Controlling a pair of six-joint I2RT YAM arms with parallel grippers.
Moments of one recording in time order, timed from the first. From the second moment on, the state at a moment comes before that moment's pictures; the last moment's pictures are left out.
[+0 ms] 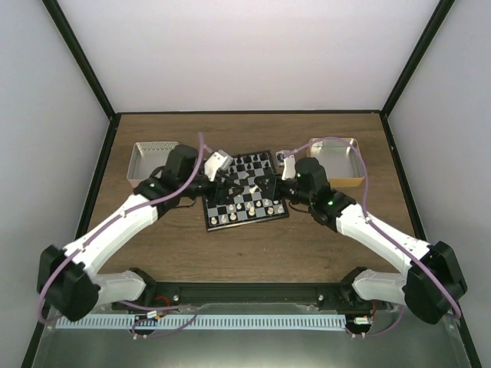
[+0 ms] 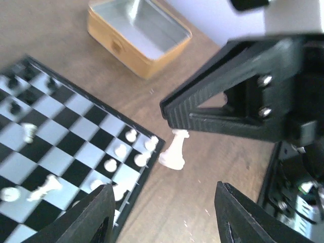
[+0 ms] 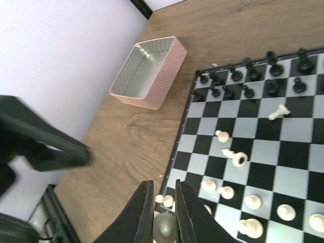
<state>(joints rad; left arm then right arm) -0.58 1.27 1.01 -0.39 0.57 -0.12 0.64 1.19 0.80 -0.01 -0.35 0.62</state>
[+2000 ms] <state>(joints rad) -0.58 0.74 0.77 -0.12 -0.41 -0.23 1.10 1.74 0.84 0.15 0.57 0.34</state>
